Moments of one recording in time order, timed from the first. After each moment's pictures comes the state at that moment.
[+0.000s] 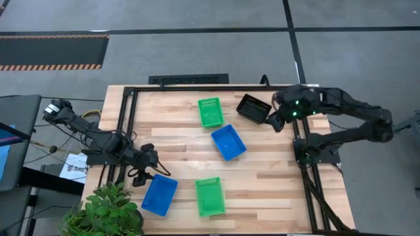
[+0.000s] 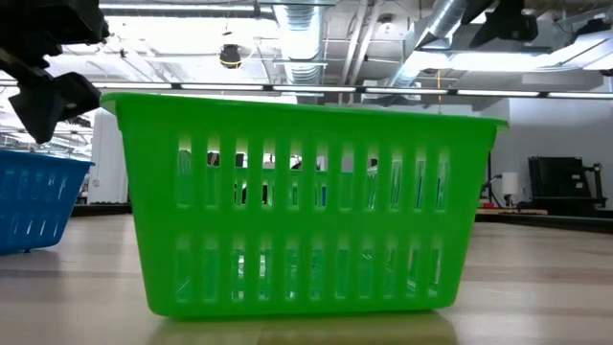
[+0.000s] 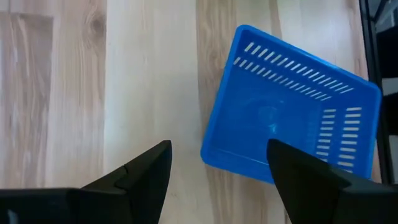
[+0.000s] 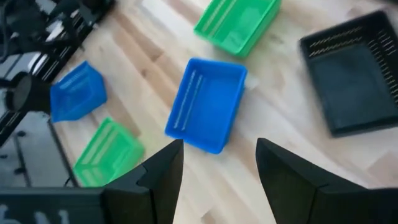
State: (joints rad) left arm -0.49 0.90 0.58 -0.68 0.01 -0.53; right arm -0.20 0.97 1.25 -1.09 -0.03 0.67
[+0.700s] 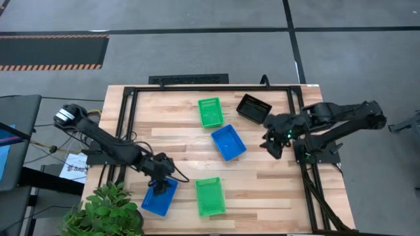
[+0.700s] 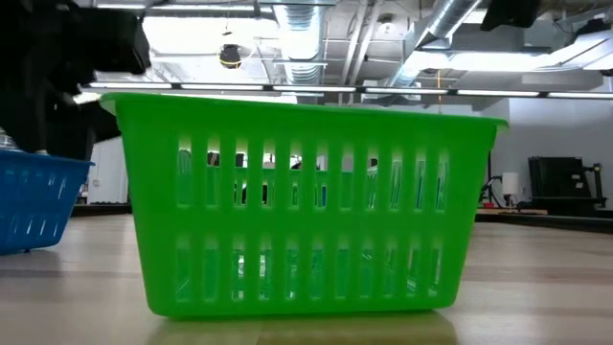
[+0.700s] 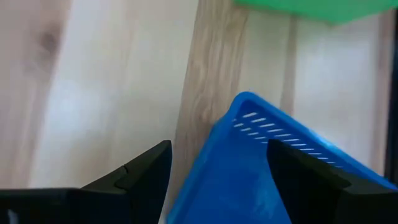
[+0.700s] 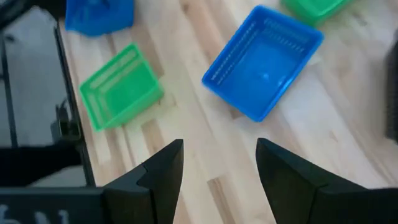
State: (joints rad) left arm -0.49 1.31 0.66 -0.38 -0.02 -0.71; right arm 0.18 1.08 1.25 -1.08 0.06 0.65
